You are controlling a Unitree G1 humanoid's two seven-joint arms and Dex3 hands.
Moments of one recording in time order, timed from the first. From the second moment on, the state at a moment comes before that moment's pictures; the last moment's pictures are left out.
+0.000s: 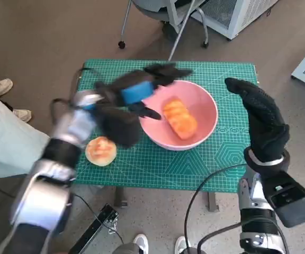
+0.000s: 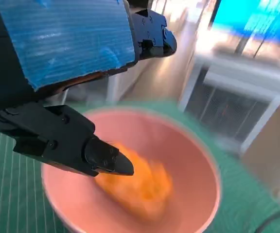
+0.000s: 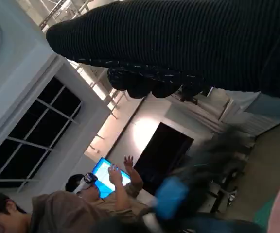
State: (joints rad) left arm -1.00 0.46 -0.23 0.80 0.32 -0.69 -0.45; right arm -0.57 -0.13 -0.14 0.54 0.30 -1.00 0.46
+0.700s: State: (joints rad) left arm -0.51 0.77 -0.05 0.29 0.16 -0.45 -0.61; right arm -0.61 -0.12 -0.13 0.60 0.32 -1.01 0.49
